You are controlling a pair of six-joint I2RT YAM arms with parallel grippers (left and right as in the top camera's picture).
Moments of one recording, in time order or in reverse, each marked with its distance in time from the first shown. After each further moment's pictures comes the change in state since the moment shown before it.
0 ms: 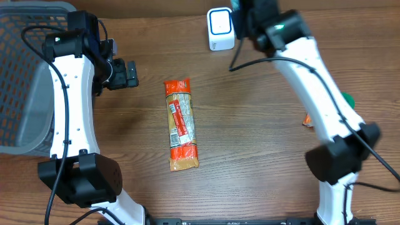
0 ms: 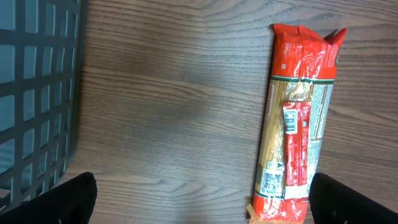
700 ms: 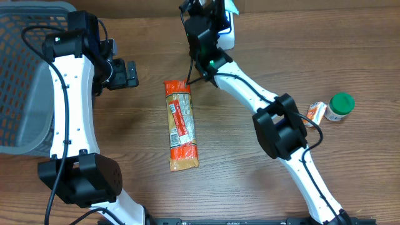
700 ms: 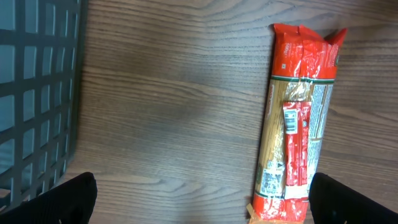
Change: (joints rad) left arm 0.000 0.000 0.000 0.000 0.000 0.000; right arm 0.128 0.504 -0.001 1.149 0.585 -0.661
